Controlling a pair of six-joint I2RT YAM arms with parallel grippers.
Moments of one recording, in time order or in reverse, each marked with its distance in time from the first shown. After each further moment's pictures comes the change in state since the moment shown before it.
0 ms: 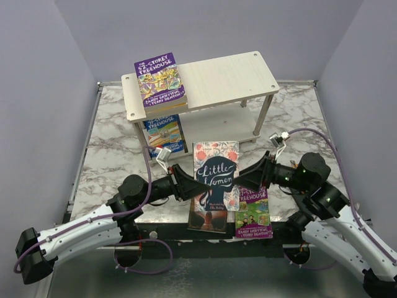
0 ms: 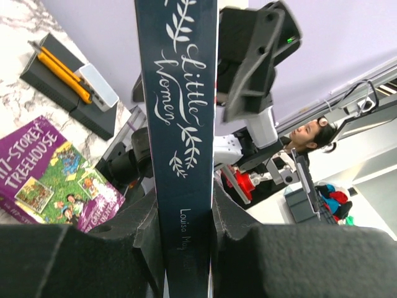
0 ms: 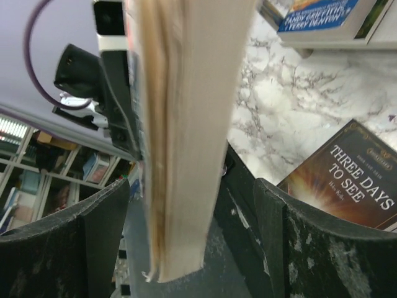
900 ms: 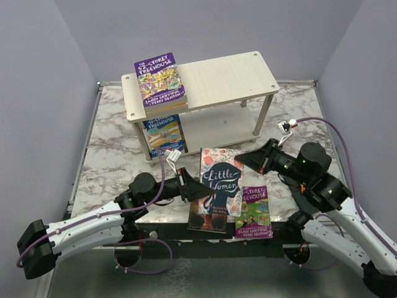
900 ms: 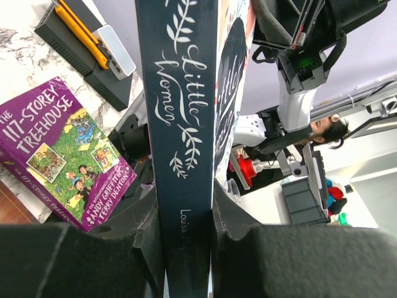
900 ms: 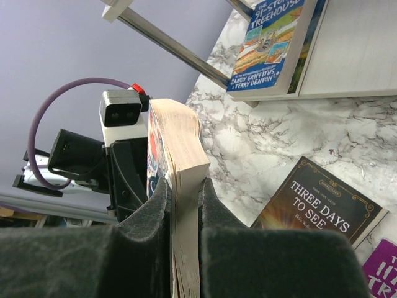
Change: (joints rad) left arm 0.000 0.116 -0.020 0.025 0.038 -0.042; right arm 0.001 0.098 0.111 -0.039 0.248 0.021
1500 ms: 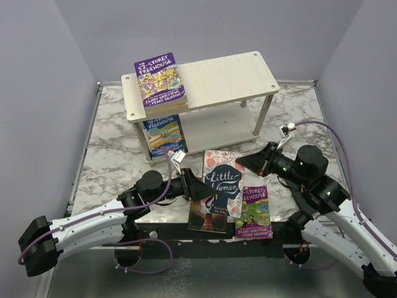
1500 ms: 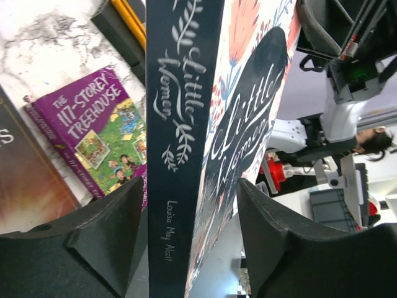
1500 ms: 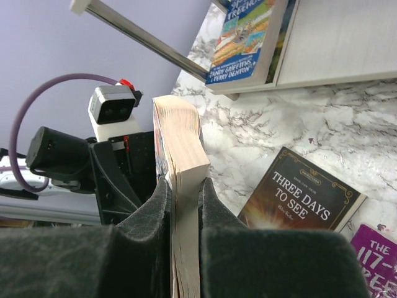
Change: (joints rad) left arm -0.001 0.058 0.022 -0.126 -0.060 0.064; right arm 0.000 -0.026 -0.058 -0.022 0.027 -0.016
